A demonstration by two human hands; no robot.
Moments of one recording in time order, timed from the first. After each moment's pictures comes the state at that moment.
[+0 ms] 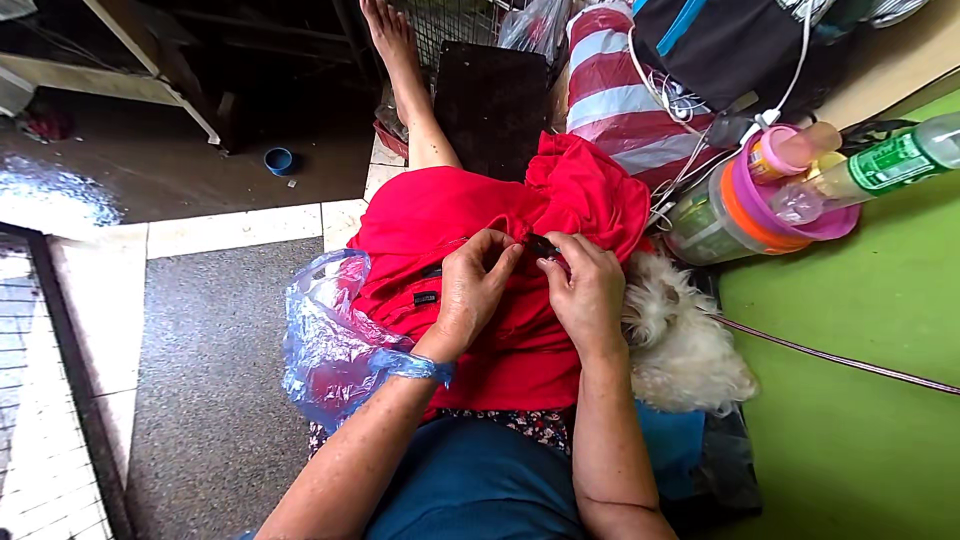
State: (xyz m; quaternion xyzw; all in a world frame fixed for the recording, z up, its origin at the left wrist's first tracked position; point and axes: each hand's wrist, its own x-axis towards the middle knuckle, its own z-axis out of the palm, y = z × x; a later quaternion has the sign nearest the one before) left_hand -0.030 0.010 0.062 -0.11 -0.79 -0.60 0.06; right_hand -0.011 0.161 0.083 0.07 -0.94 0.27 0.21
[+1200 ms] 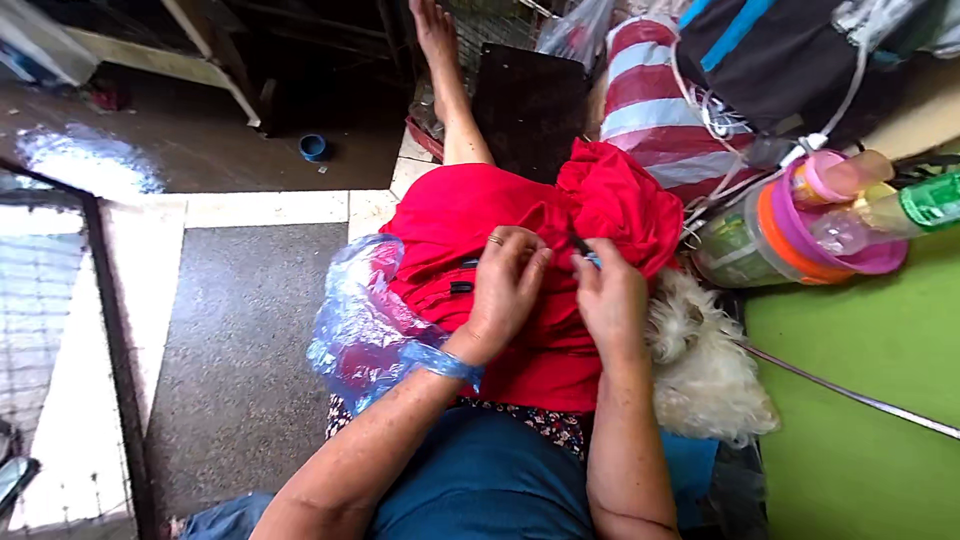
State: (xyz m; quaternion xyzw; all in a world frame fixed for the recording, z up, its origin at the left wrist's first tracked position) left_hand -0.019 0.006 0.061 -0.14 -0.79 -0.58 0.15; right_hand -0.008 0.149 0.092 -0.01 -0.95 0.30 0.09
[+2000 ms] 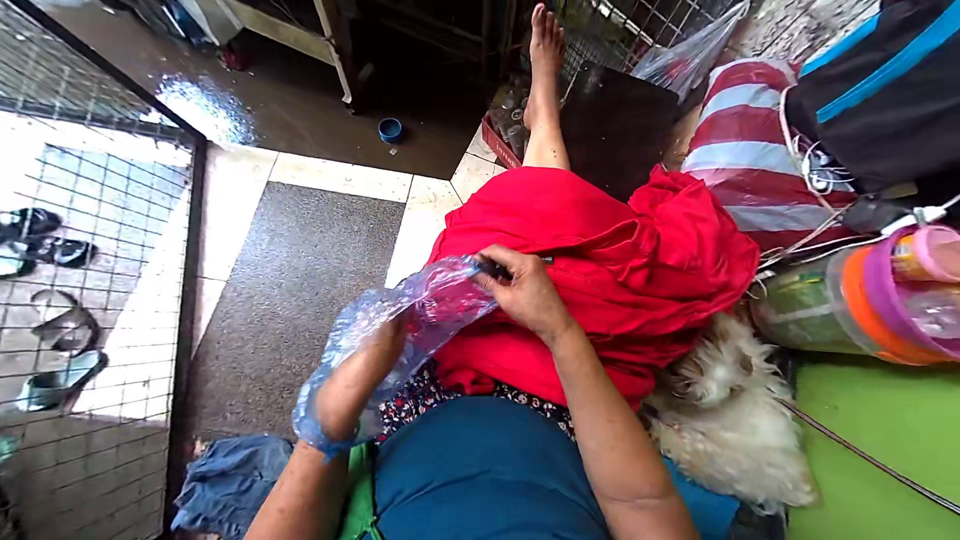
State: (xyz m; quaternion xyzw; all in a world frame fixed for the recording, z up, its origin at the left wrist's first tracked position) left_hand 0.091 -0.174 0.052 0.19 -0.91 -0.31 -0.18; right_hand -0.019 0.022 0.064 0.31 -0.78 0.54 -0.07
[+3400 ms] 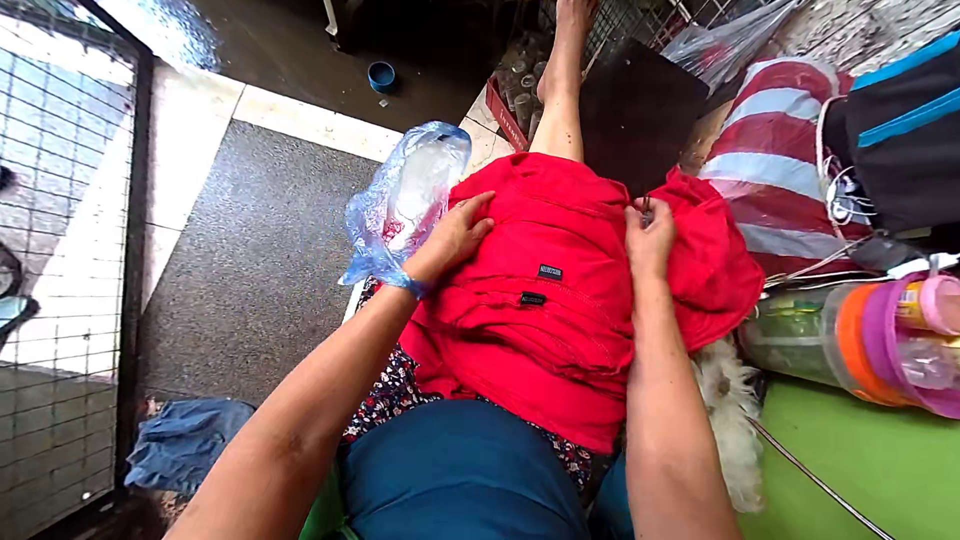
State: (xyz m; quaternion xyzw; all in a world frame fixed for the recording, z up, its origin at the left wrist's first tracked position) left_hand -0.080 -0.139 -0.017 0.03 -0.85 -0.51 -0.12; right_hand -0.169 0.153 -0.005 -0.01 -0.94 0.34 0.02
